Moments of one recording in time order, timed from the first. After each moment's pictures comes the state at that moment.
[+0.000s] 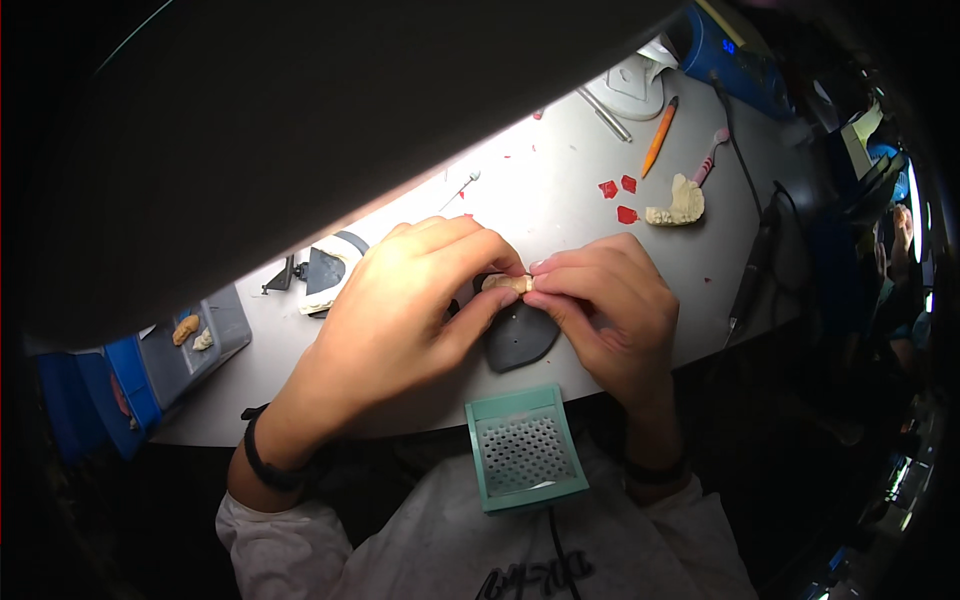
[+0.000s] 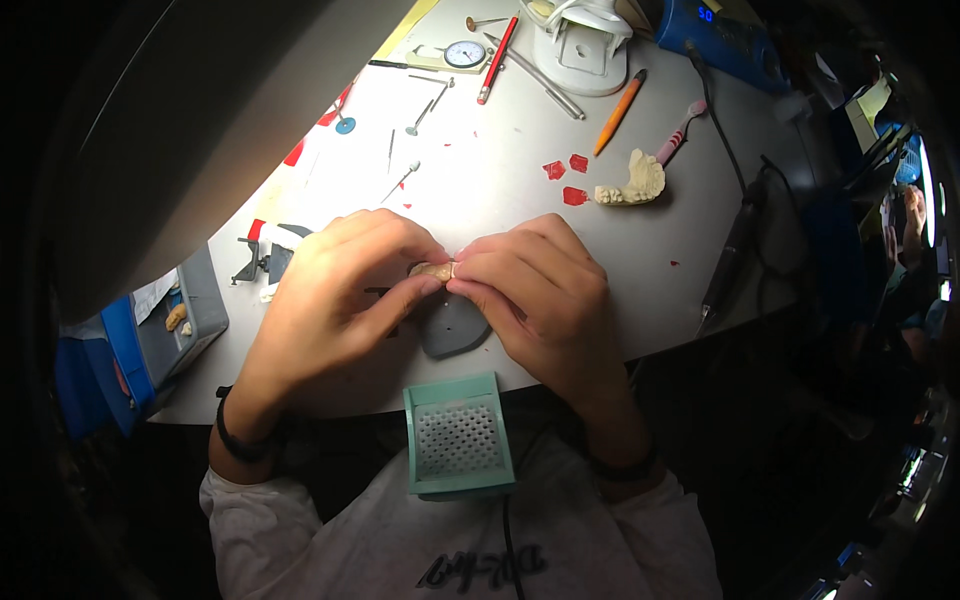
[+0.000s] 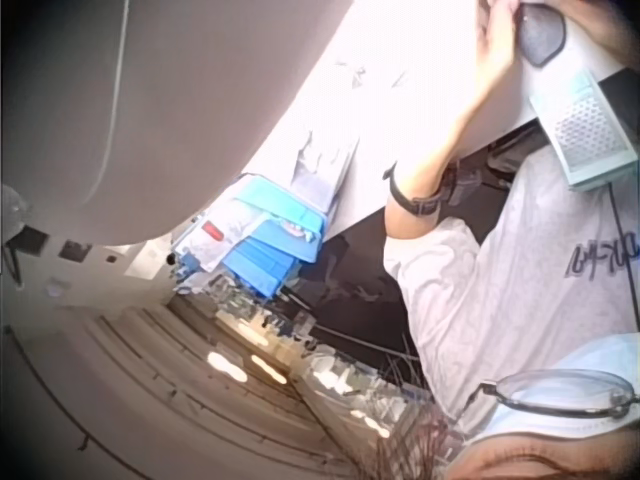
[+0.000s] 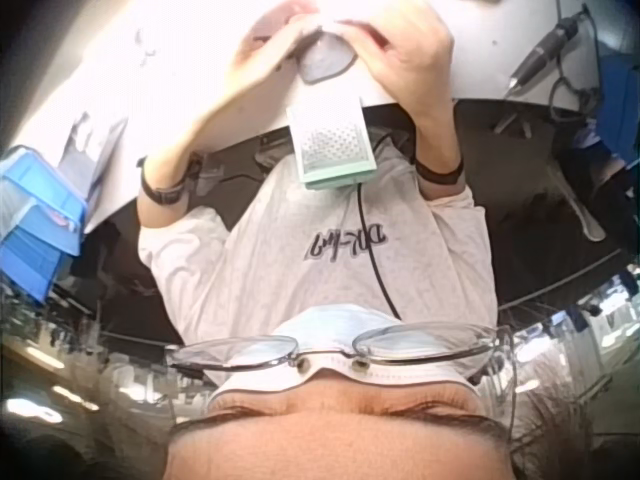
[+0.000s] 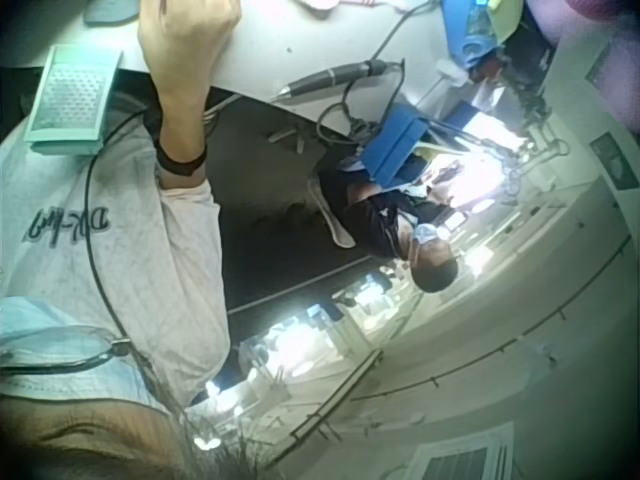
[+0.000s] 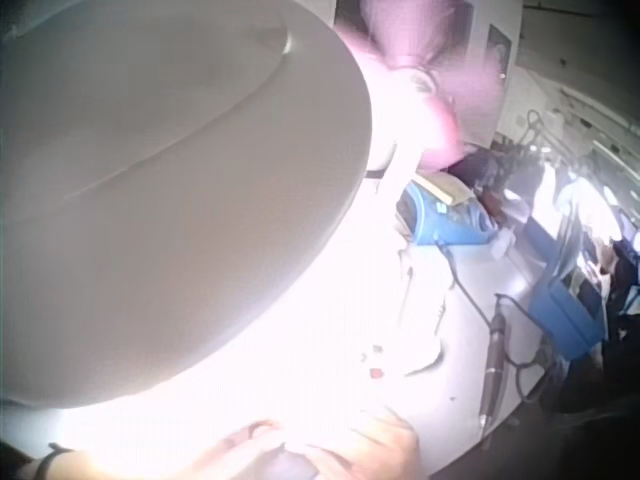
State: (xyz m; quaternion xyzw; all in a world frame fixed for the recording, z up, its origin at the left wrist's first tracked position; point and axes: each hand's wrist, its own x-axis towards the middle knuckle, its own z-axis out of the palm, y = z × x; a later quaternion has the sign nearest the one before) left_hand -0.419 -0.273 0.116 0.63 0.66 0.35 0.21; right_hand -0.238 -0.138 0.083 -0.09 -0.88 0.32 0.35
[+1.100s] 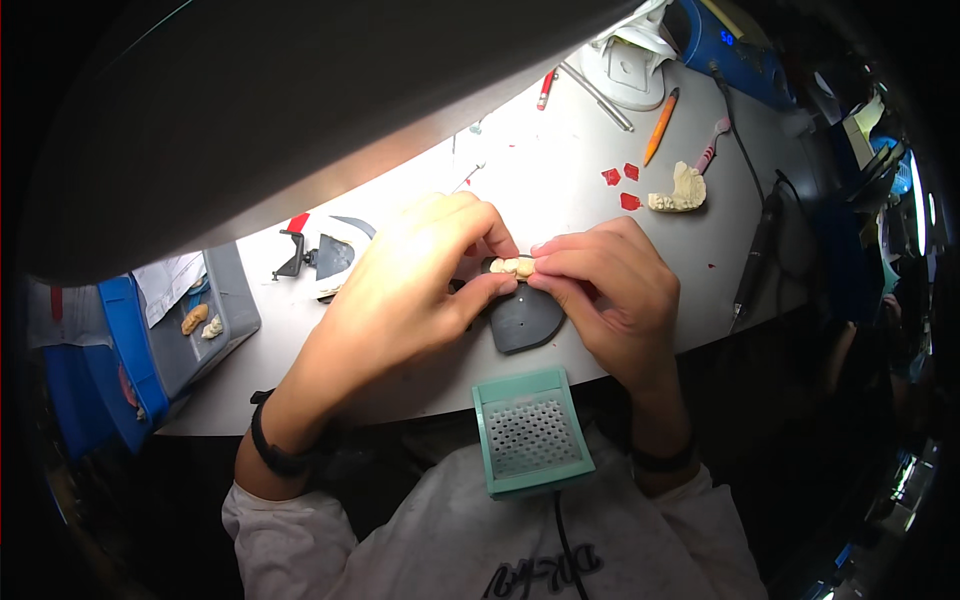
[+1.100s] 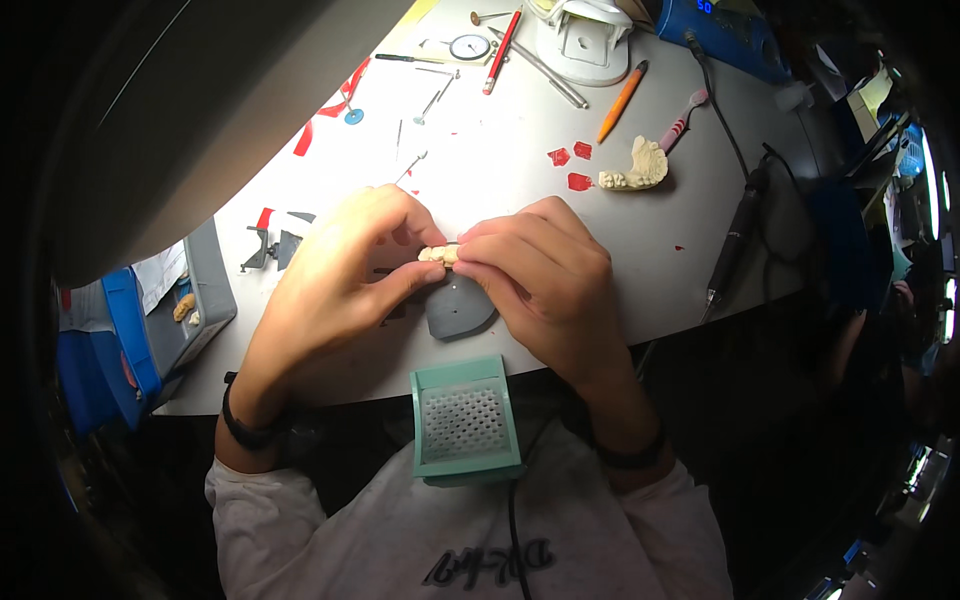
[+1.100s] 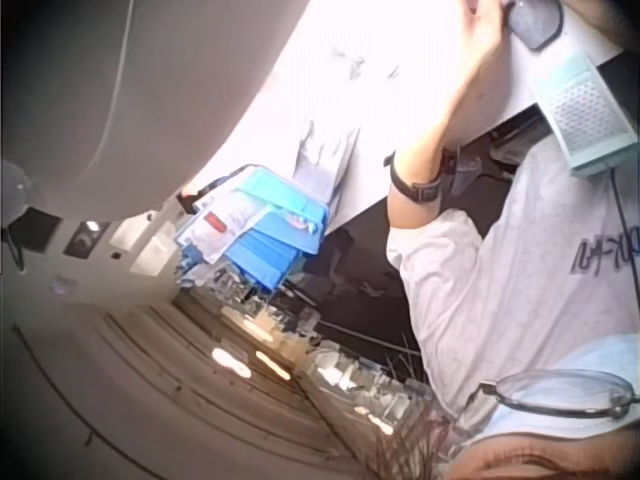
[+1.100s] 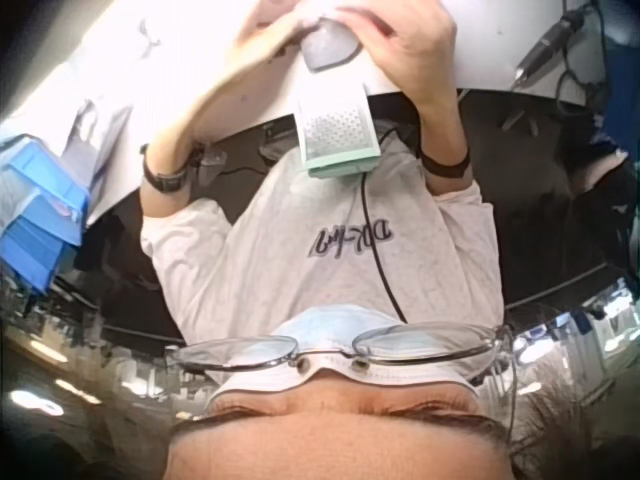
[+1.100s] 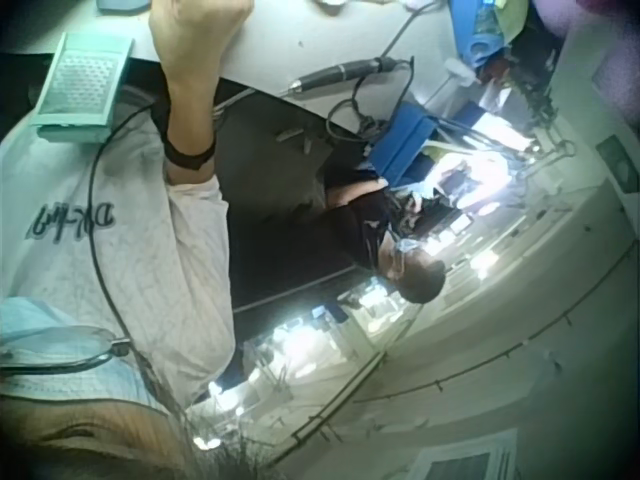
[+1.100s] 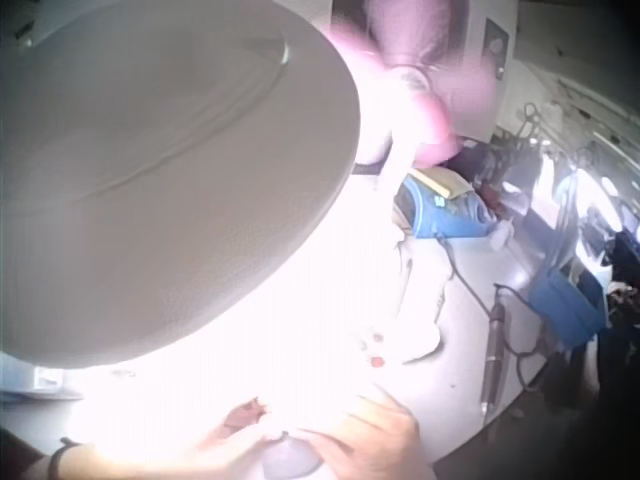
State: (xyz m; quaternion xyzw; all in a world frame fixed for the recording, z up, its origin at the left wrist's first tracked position) left_hand -0.421 -0.272 0.115 0.64 0.65 0.36 0.16; right_hand -0.240 -0.140 0.083 -0.08 -0.87 0.31 0.37
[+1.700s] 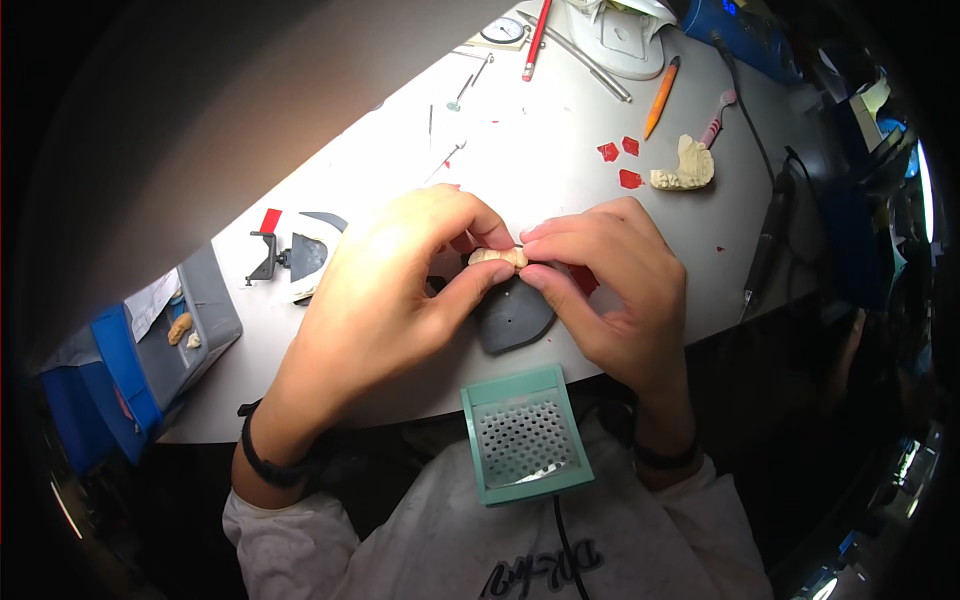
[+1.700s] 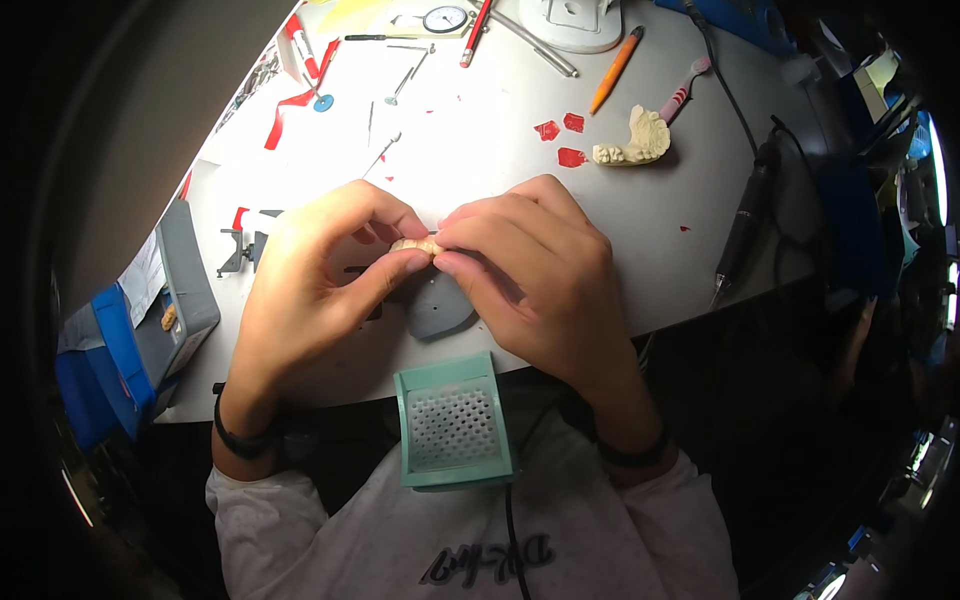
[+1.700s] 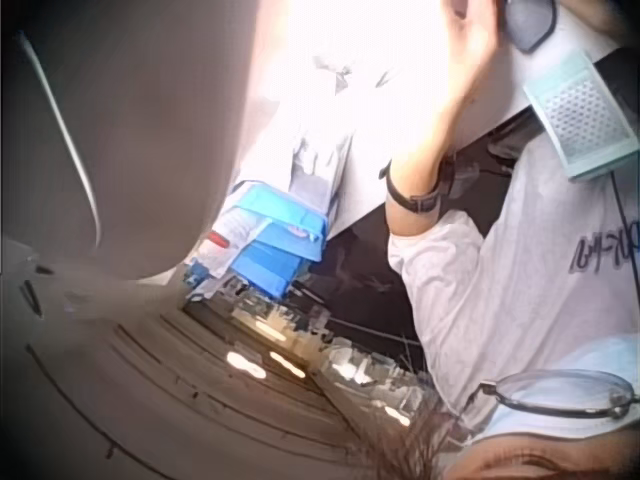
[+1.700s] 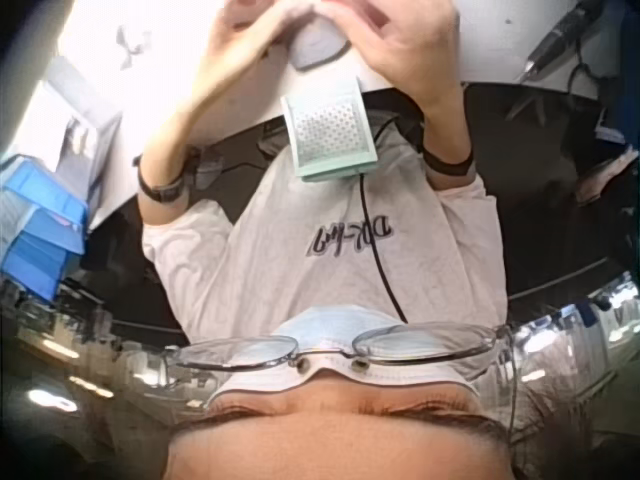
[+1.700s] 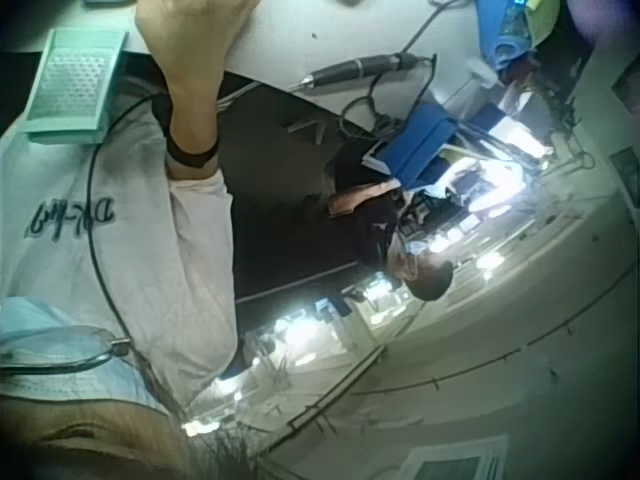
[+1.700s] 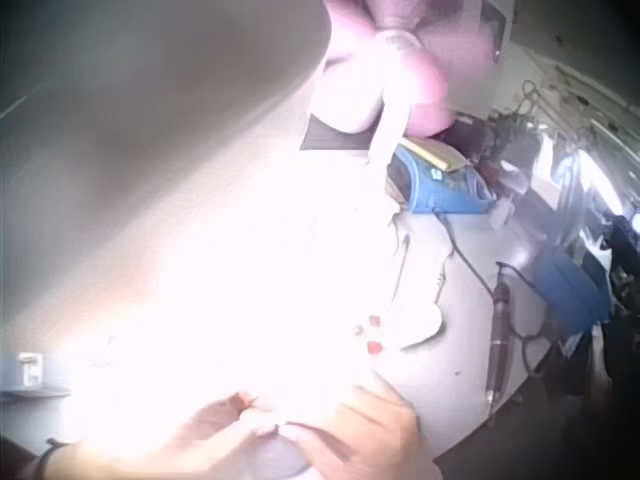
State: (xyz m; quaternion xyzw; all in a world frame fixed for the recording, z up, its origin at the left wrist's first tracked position) left_hand -0.412 -0.271 0.115 0.55 0.67 0.41 0.27; right_hand -0.235 -0.141 0.081 -0.13 -0.85 0.37 0.35
